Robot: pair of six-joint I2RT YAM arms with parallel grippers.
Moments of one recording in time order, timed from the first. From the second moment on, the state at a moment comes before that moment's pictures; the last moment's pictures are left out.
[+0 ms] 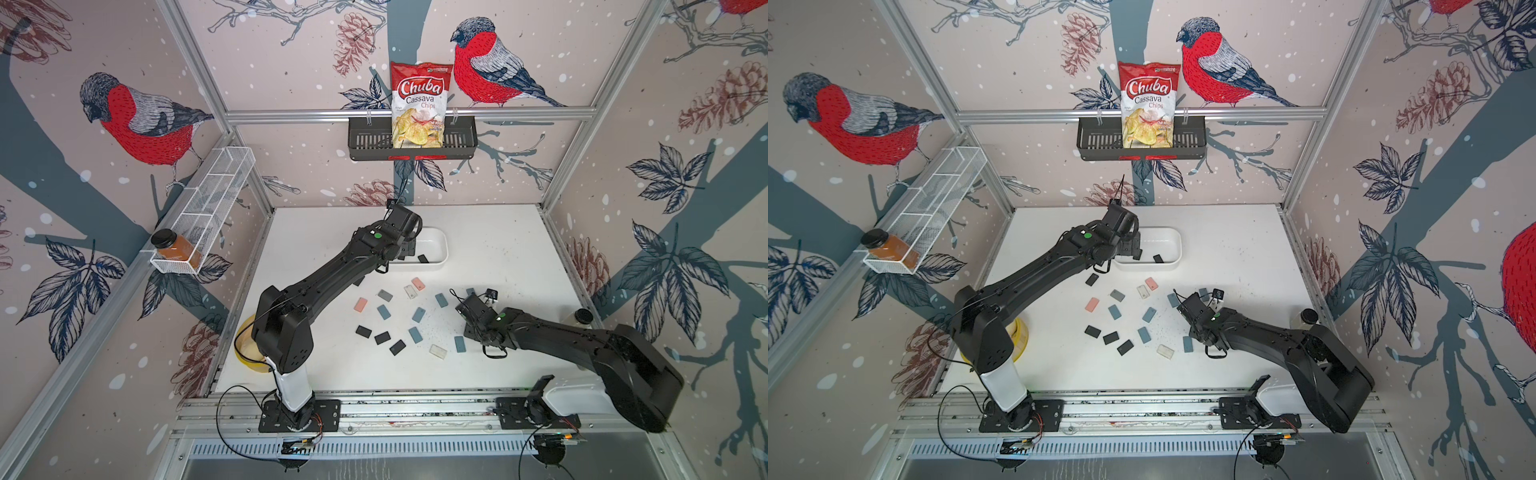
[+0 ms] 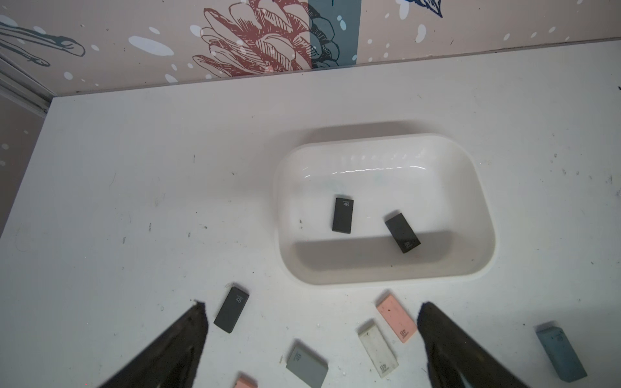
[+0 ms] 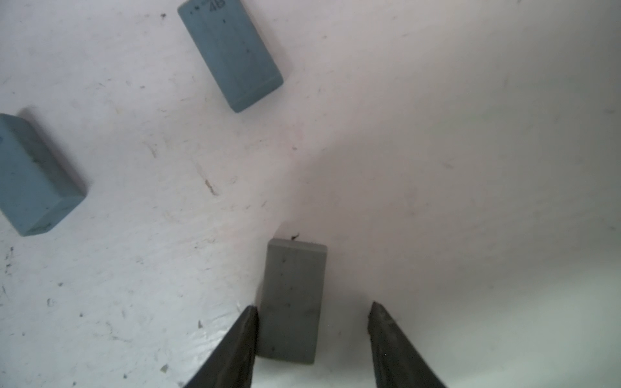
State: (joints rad) left arm -0.69 1.76 1.61 -0.73 -0.44 -0.44; right arm 0.78 1.34 0.56 -0.50 0.35 0.96
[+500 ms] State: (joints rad) left arm -0.69 1.50 1.16 -0.64 -0.48 -0.47; right arm 0.77 1.34 0.56 -0.49 0.34 0.94
